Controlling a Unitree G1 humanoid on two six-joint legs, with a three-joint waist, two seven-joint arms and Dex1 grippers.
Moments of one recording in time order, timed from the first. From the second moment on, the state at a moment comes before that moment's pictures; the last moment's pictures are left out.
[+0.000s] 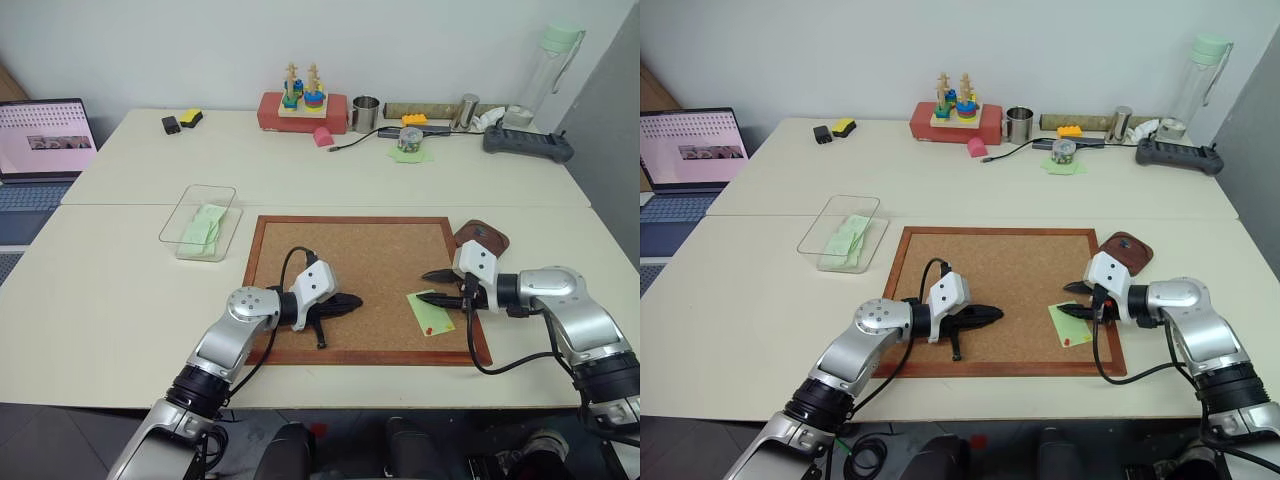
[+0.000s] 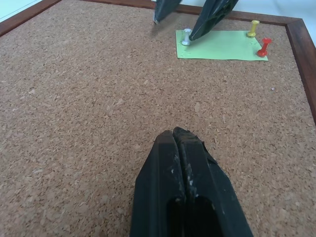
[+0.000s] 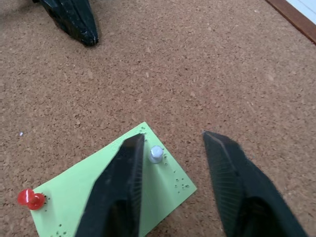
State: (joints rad) left arm -0.40 0.40 -0.31 0.13 -0.15 0.18 -0.97; right arm -0.39 -0.73 0.15 0.11 0.20 0.23 1.11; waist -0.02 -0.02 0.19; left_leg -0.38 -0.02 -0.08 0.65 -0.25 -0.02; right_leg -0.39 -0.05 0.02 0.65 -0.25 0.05
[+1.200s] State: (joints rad) left arm -0.40 0.39 -0.31 0.13 -0.14 0.17 -0.96; right arm -0.46 -0.73 -0.08 0.13 0.32 0.47 0.93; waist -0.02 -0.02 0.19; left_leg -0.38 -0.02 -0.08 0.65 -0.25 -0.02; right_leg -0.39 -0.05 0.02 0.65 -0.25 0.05
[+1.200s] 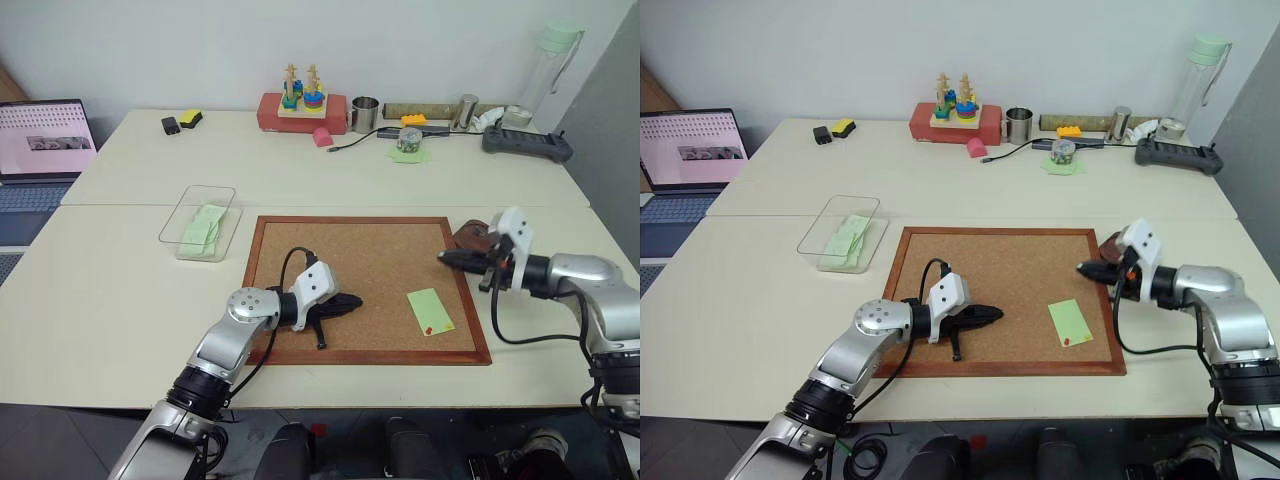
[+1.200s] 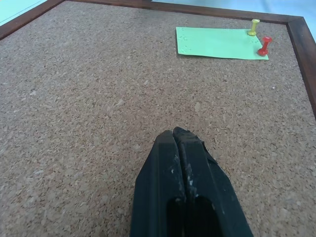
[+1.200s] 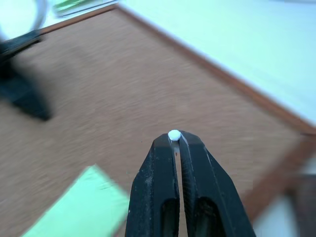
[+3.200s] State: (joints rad) left arm -0.40 0.38 -0.31 0.15 -0.13 0.15 -0.96; right arm -0.09 -0.90 0.02 -0.16 0.26 0.29 1.15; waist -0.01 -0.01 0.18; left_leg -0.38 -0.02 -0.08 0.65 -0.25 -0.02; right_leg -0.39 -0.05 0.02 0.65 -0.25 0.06
